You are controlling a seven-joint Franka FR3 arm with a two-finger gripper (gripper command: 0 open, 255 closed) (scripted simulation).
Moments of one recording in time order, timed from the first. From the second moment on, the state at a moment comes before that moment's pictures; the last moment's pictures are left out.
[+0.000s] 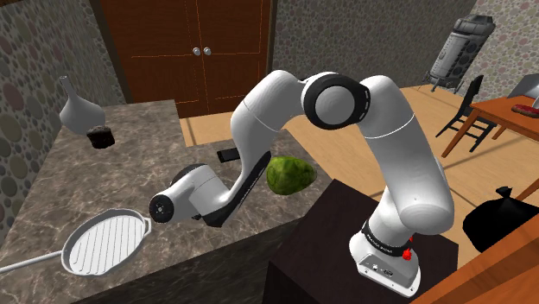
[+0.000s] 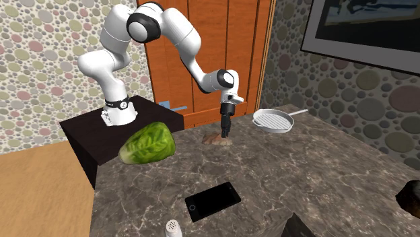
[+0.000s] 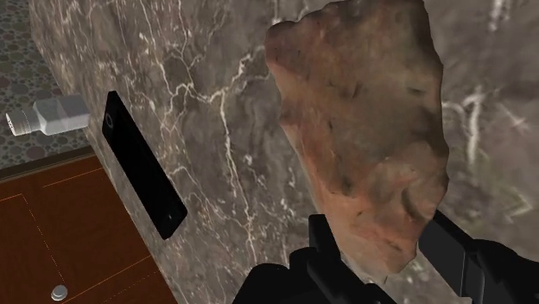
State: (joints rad) arm 0.25 0.77 0.41 -1.80 -1.22 1.96 1.06
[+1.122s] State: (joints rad) arm 0.23 0.67 0.44 -1.84 -1.17 1.93 1.00
